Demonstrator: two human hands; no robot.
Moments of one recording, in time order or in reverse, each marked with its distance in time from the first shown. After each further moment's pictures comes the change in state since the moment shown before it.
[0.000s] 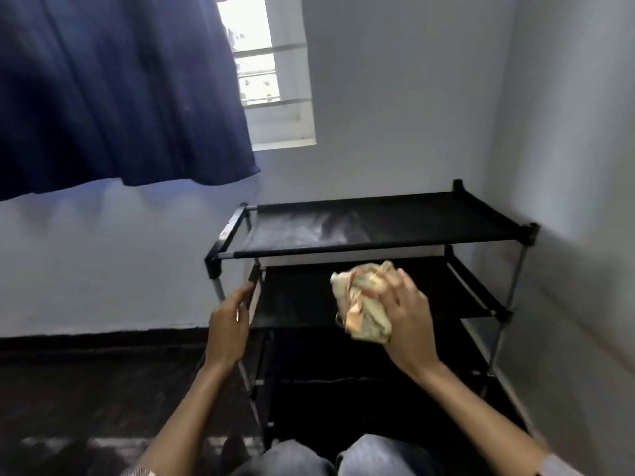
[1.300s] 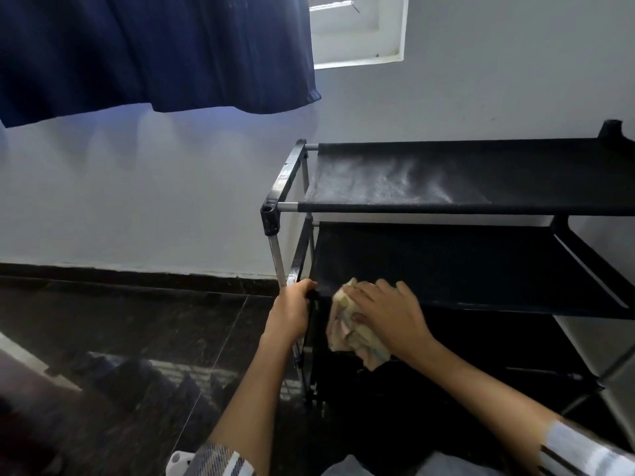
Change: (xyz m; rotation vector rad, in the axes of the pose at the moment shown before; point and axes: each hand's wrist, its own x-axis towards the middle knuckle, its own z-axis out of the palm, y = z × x) left_hand 0.007 -0.067 0.032 0.165 -0.463 -0.343; right_hand 0.011 -0.064 0.152 -0.282 -0.384 -0.350
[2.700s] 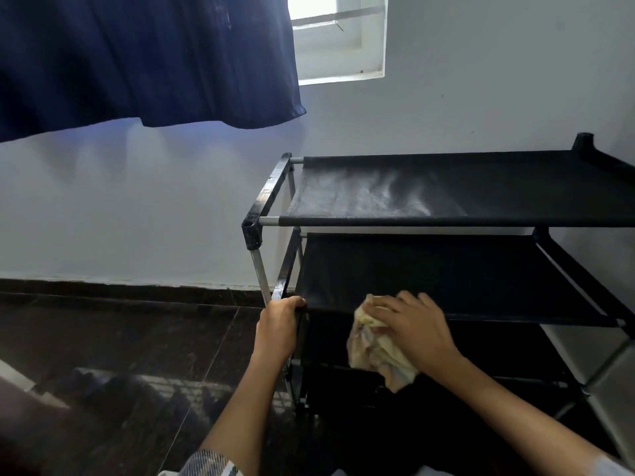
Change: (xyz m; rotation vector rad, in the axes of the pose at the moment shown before) left_hand -0.008 0.008 0.007 0.137 0.134 0.011; right_hand -0.028 0.044 -0.009 0.062 0.075 -0.006
